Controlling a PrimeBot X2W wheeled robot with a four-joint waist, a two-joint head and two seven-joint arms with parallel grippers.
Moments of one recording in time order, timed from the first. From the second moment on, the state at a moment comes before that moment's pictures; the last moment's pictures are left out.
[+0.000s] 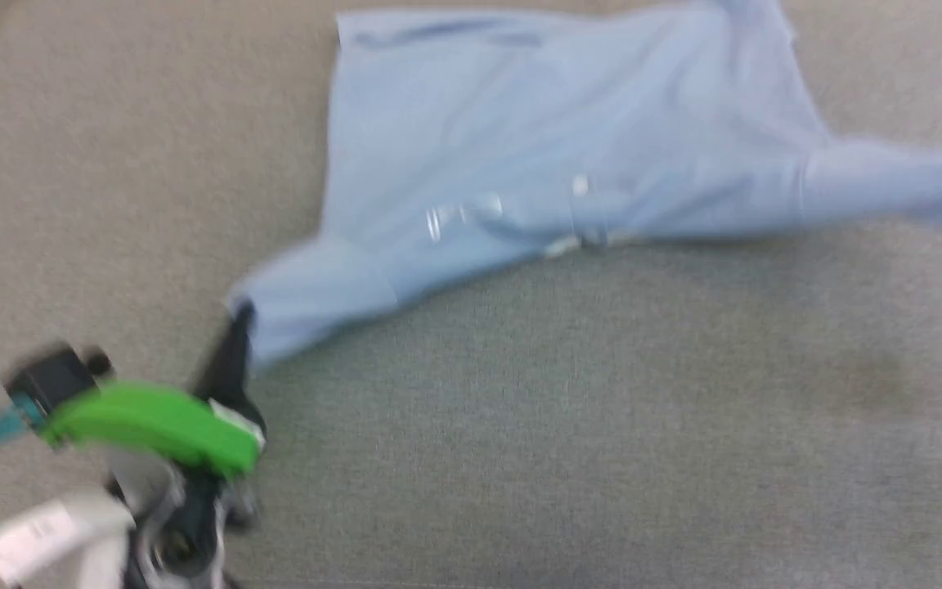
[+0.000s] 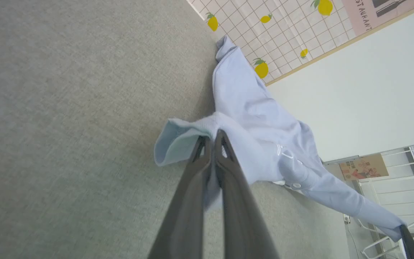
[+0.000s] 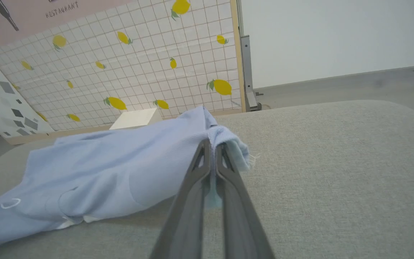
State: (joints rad) left arm -0.10 0.15 -0.02 -0.21 -0.98 0.17 0.24; right arm -0.27 -0.30 -0.20 0.00 0.49 0.13 0.12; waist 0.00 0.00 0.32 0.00
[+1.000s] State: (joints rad) left arm 0.49 0.20 -0.03 -0.49 -1.02 0.13 0.28; right arm 0.40 -0.05 -0.38 -0.41 0.58 0.13 0.55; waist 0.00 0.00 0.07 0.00
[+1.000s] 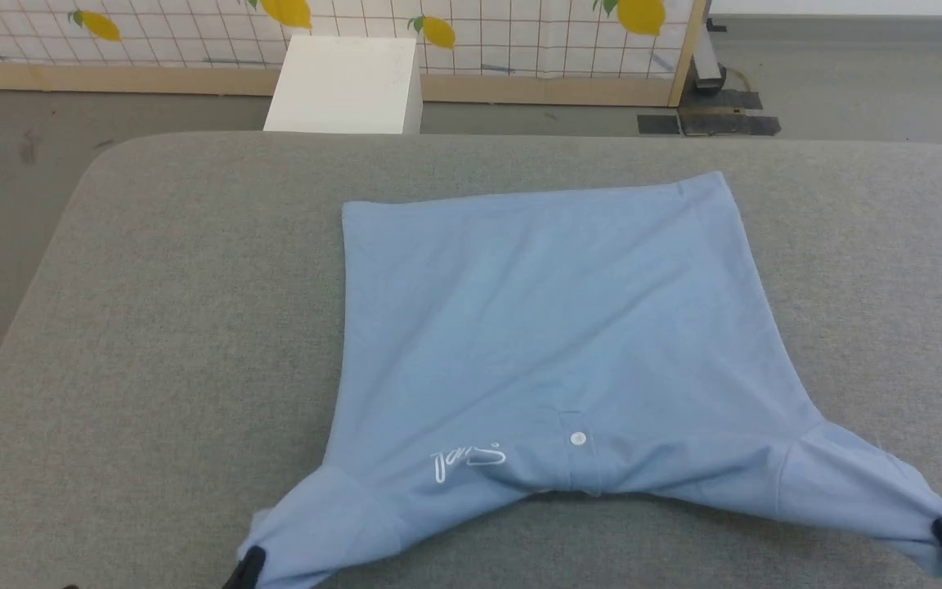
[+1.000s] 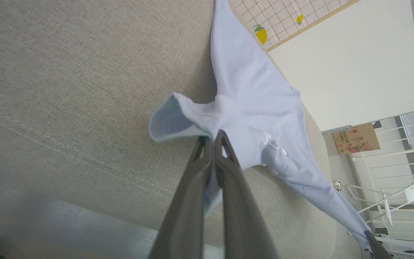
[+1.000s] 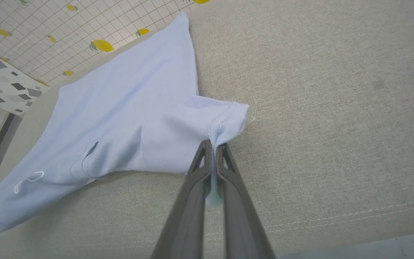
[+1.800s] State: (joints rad) left arm 0.25 0.16 -0.18 -0.40 -0.93 0.13 0.28; right arm 0.14 -0.17 -0.22 0.05 0.36 0.13 0.46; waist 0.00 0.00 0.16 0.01
